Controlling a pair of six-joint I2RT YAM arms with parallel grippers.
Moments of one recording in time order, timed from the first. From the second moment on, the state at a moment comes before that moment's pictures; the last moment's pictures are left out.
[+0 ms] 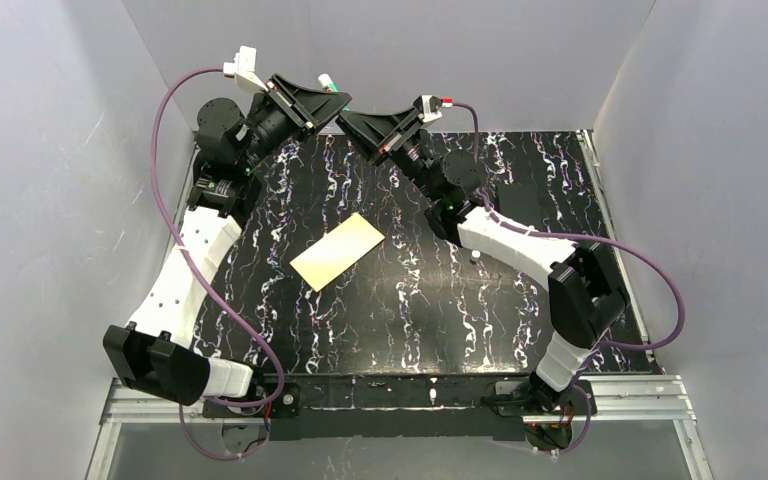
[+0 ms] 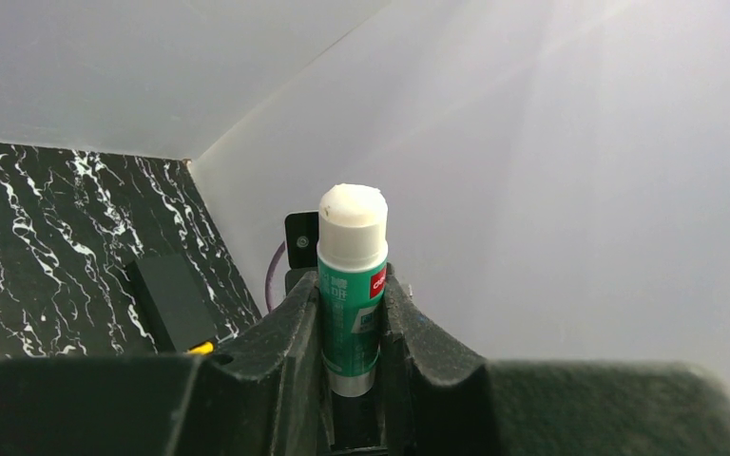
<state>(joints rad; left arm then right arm) -0.28 1.34 1.45 0.11 0.48 -1.08 0.76 1.71 1.32 0.98 -0.15 1.58</state>
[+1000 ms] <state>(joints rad) -0.28 1.32 1.45 -0.18 0.39 -0.96 0.83 1.62 1.68 -0.04 -0.21 0.00</state>
